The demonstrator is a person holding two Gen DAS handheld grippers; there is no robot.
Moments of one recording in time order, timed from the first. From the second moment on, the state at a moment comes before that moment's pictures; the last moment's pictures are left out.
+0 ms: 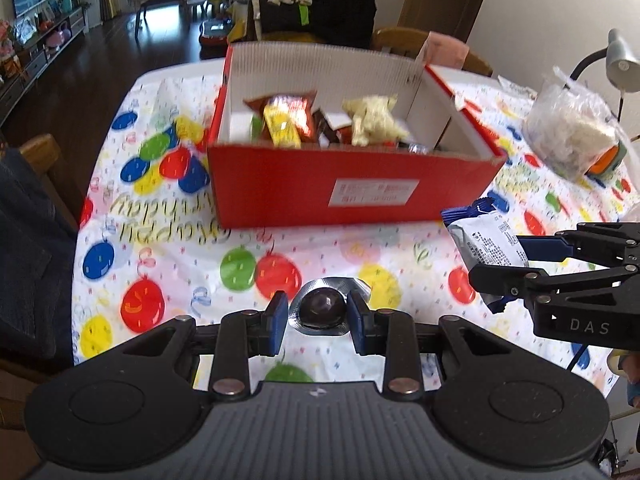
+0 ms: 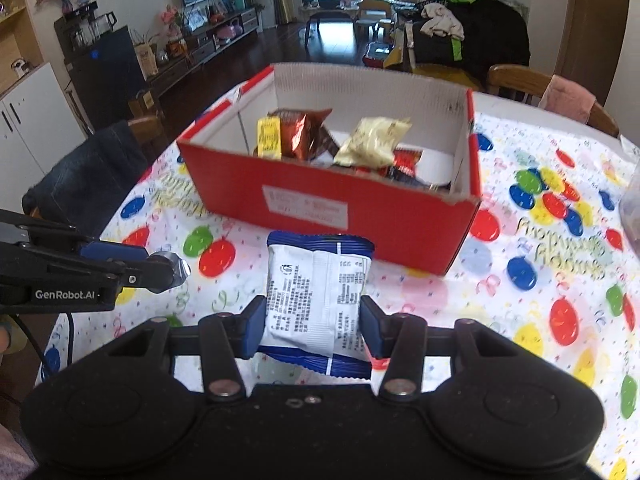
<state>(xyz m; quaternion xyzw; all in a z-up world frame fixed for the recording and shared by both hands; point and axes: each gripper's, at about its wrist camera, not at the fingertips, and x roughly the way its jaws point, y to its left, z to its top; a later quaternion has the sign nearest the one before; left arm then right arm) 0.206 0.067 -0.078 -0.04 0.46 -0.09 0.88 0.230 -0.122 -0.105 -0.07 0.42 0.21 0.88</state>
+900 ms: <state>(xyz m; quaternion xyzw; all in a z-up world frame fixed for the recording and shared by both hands) 0.305 0.055 -0.030 -0.02 0.41 -0.07 0.91 0.335 -0.133 -0.072 -0.04 0.40 0.16 0.90</state>
